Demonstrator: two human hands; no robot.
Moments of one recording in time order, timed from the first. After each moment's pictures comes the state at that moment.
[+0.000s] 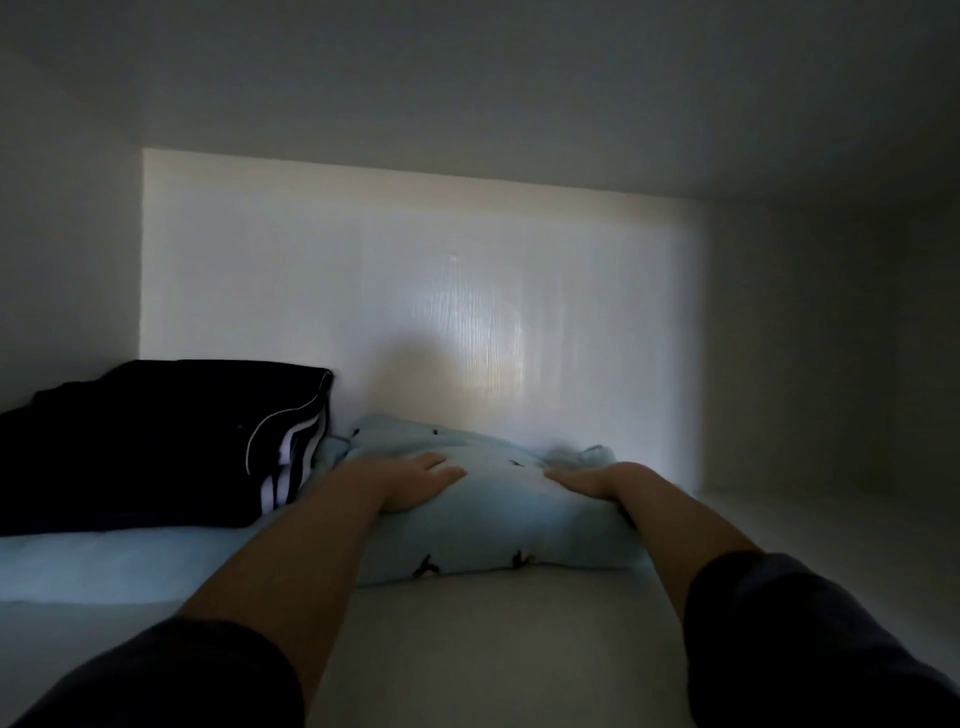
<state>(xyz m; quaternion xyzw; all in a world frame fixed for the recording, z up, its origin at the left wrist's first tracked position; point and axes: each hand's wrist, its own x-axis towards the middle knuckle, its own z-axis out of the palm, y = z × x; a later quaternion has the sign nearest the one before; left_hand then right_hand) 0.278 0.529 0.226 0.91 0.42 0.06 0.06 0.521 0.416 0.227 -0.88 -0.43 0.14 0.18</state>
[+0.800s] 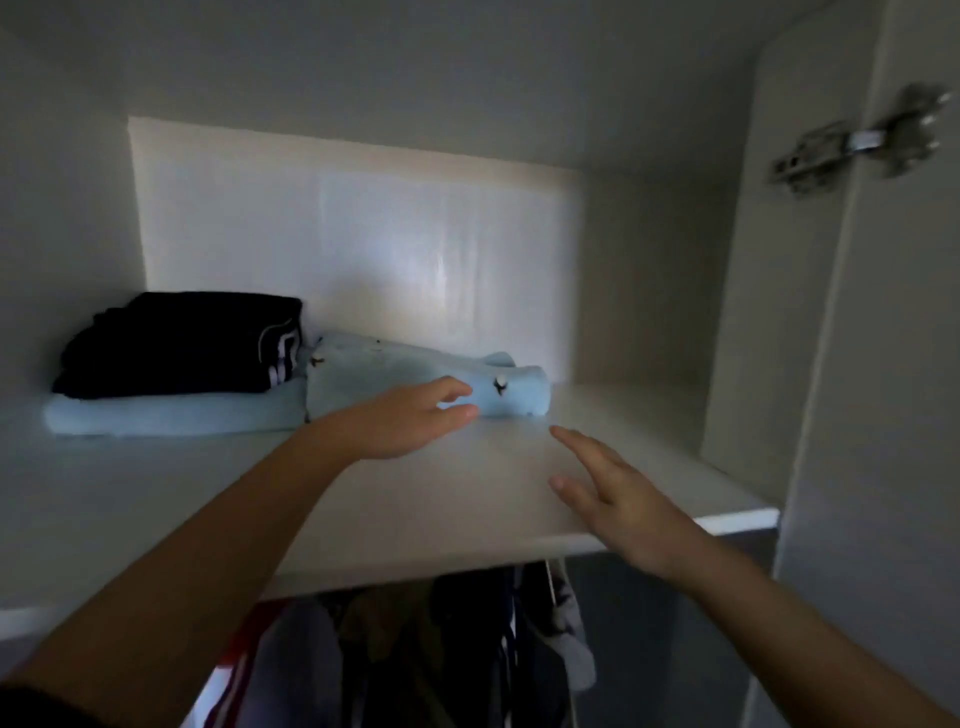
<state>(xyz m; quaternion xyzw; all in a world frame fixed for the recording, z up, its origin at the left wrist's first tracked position) 0.200 0.236 0.231 0.94 0.21 0.20 0.18 0.370 0.040 0.170 -0.73 -0.60 -0.05 0.34</state>
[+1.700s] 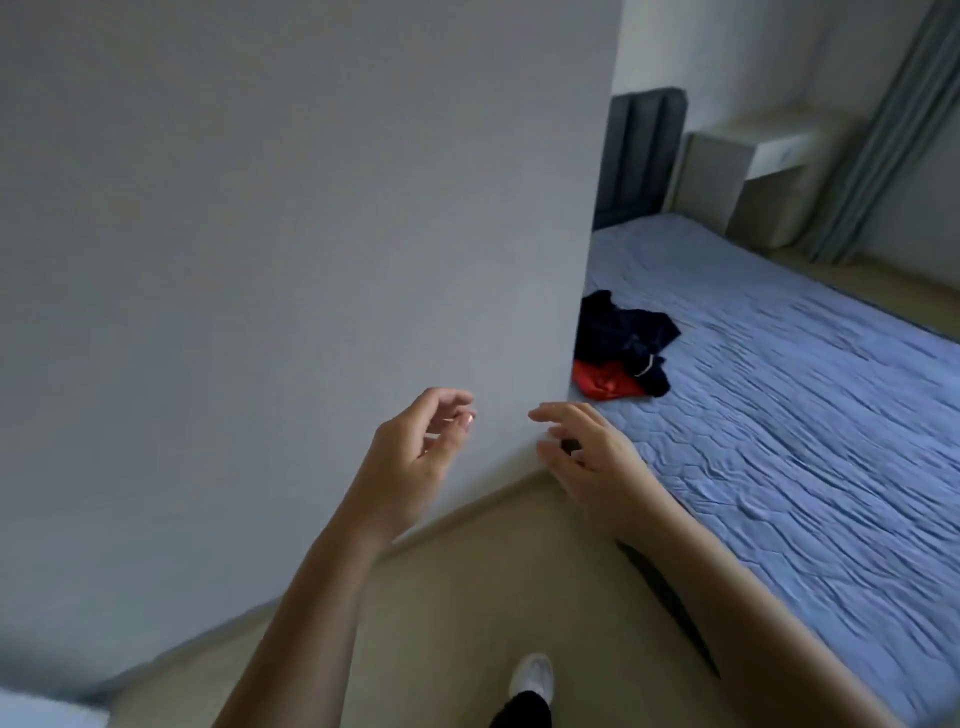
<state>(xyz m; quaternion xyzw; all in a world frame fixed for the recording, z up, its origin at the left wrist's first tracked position) 0.164 -0.770 -0.037 0.72 -0.46 -0.16 0.49 0.008 -0.910 -0.066 -0.86 0.24 -0.24 0.38</state>
